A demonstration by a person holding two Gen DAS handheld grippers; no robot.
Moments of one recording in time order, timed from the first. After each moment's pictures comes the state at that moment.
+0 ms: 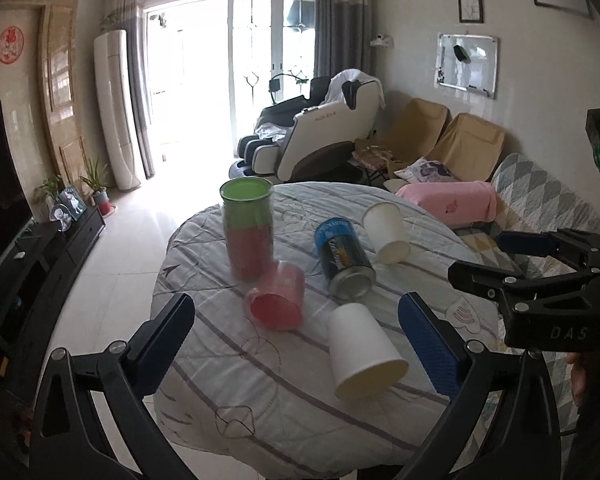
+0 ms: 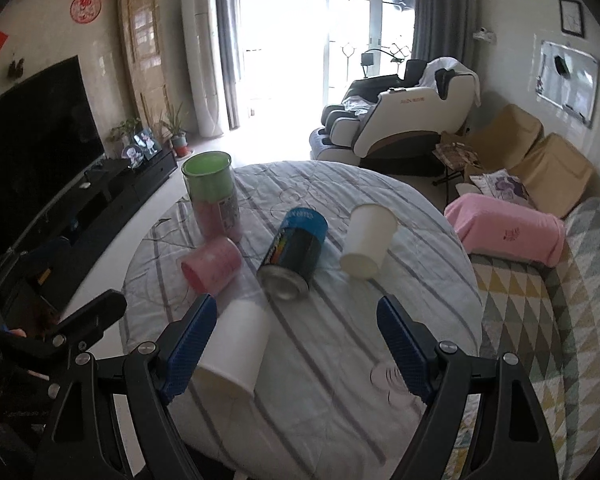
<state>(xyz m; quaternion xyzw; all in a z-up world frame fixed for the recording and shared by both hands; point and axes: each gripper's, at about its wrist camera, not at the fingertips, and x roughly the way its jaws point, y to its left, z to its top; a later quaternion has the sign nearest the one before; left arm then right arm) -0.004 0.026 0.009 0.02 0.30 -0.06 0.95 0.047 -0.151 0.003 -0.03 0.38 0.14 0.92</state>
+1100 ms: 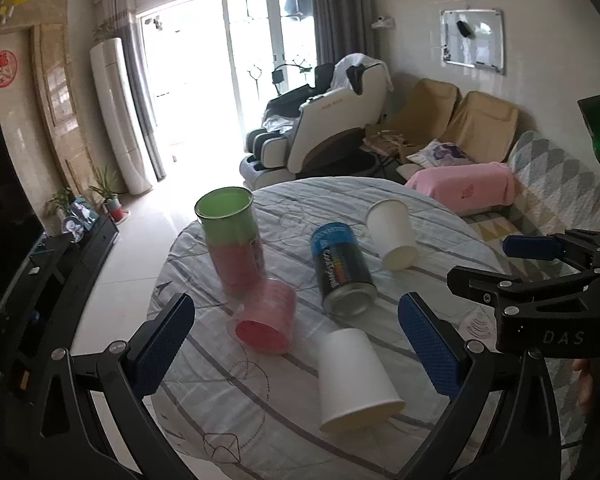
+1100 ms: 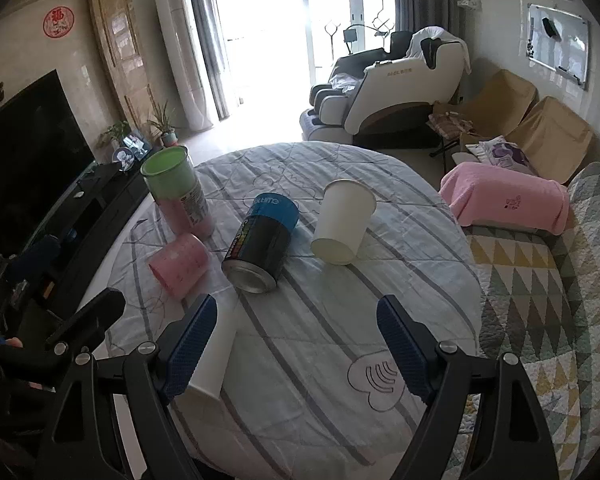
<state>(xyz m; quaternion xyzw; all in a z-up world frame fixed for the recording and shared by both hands) 0.040 -0.019 0.007 0.06 0.32 -0.03 0.95 0.090 -0.183 -0.016 0.00 0.42 0.13 0.90</state>
